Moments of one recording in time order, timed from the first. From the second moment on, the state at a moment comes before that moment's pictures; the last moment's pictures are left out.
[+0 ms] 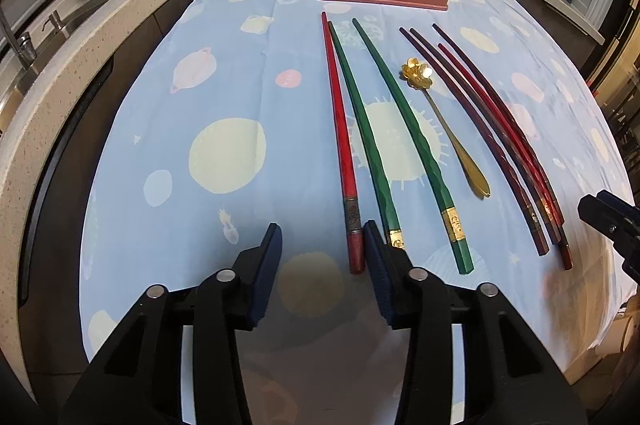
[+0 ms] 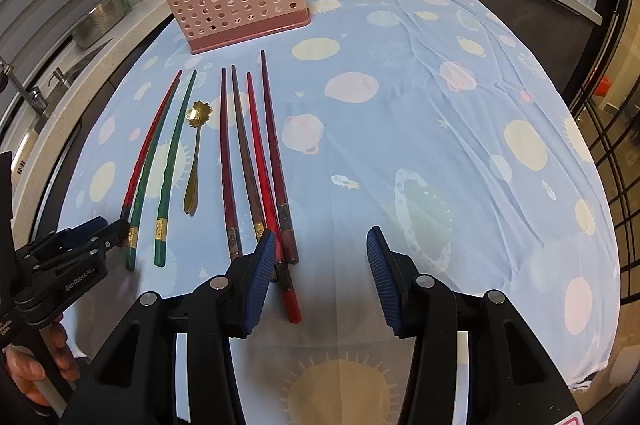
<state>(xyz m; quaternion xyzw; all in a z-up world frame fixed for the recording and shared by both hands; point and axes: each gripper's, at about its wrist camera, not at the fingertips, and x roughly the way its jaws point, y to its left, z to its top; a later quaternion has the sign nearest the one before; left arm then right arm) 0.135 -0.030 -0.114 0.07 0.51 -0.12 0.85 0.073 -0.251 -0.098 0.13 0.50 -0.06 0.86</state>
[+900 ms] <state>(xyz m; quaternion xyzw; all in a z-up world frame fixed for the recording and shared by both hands) 0.134 -0.025 -0.112 0.06 0.51 -0.13 0.85 0.093 -0.236 -0.120 0.11 0.51 -0.04 0.85</state>
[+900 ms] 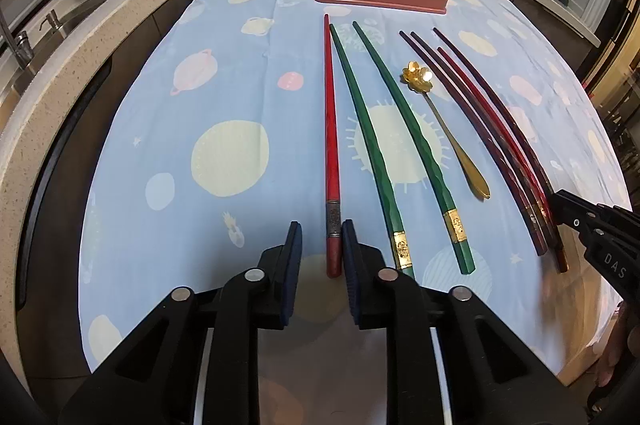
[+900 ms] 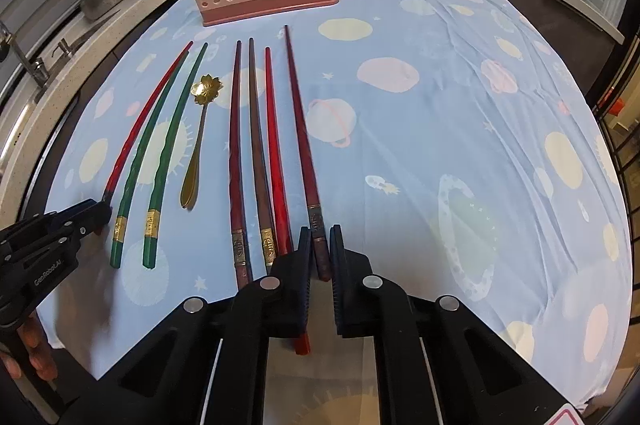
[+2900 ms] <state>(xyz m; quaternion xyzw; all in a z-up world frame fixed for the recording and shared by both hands) 0.304 -0.060 0.218 -0.01 0.22 -0.18 0.96 0.261 -0.299 0.184 0.14 0.20 -0.01 0.97</state>
